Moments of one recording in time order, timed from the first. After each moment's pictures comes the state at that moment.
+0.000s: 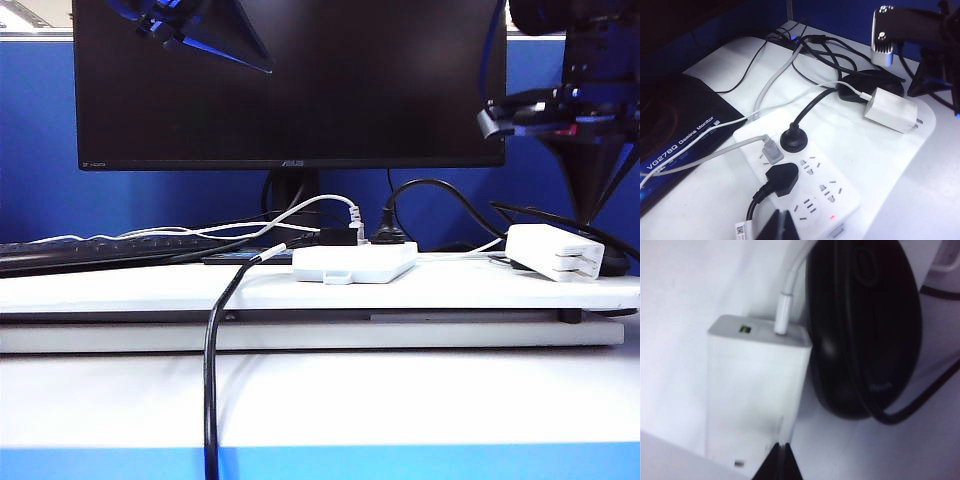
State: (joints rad) left arm -0.50 1.36 1.15 -0.24 0.38 0.28; right arm 0.26 1.60 1.36 -1.01 0.11 -0.19
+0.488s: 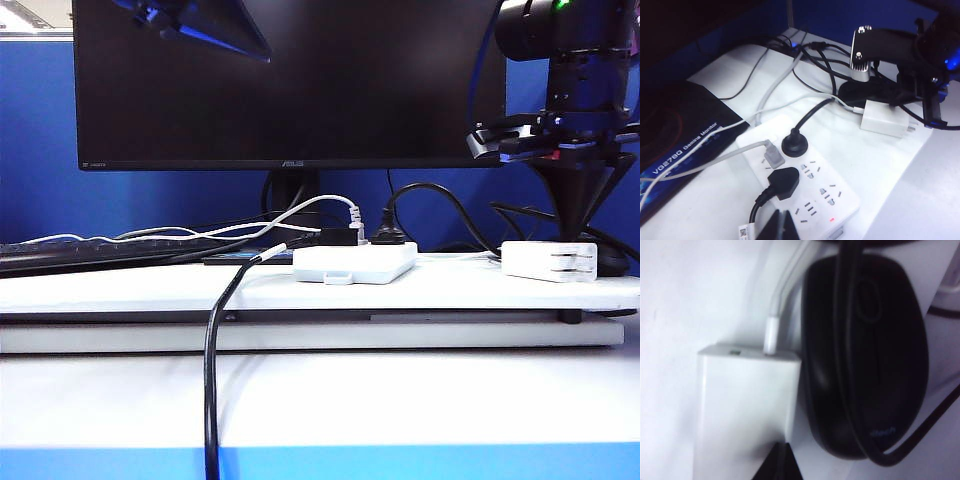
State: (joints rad) left arm -0.50 1.34 1.15 -0.24 0.38 0.28; right arm 0.26 1.67 1.37 -0.95 0.11 -0.19
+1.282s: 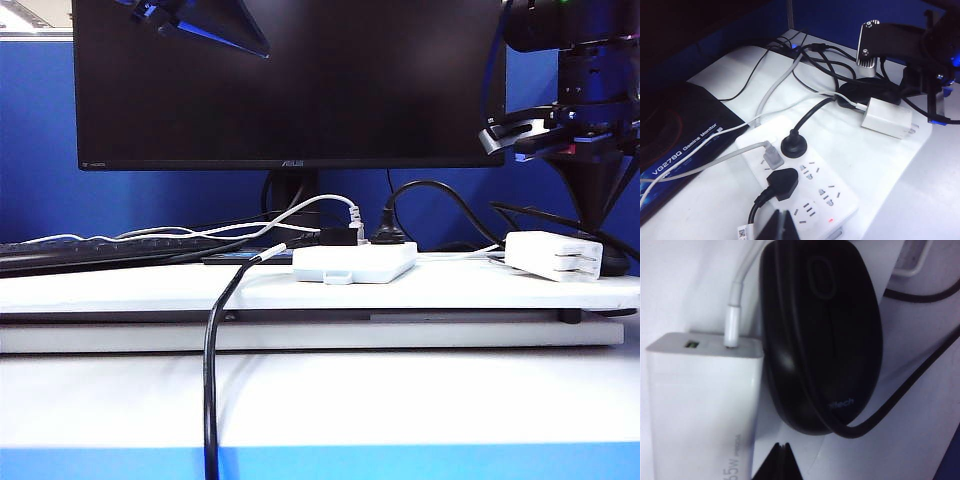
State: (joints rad) left arm -0.50 1.33 1.15 -0.24 0.38 0.27; right arm 0.26 1.63 1.37 -0.97 0.22 -0.19
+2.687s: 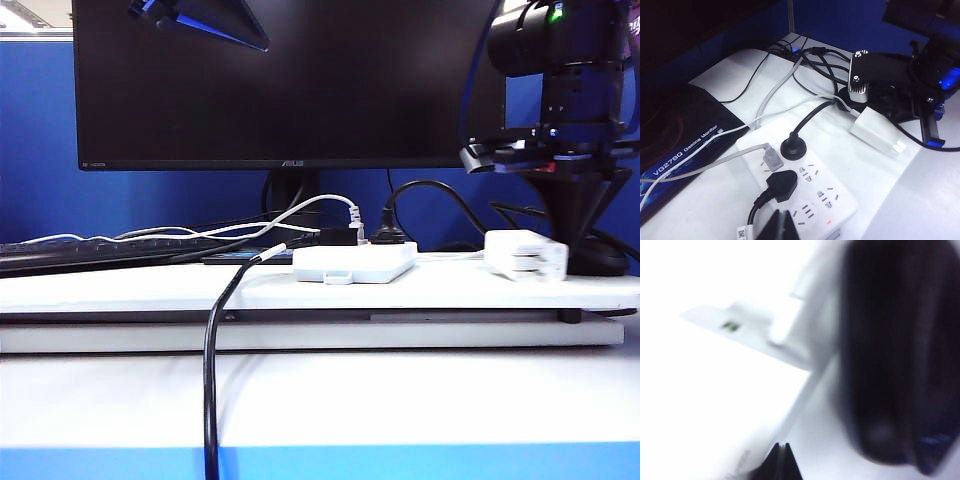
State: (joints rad) left arm -0.50 1.32 1.15 -0.24 0.38 0.26; right arm 0.28 1.69 1.37 -0.98 0.08 -0.19
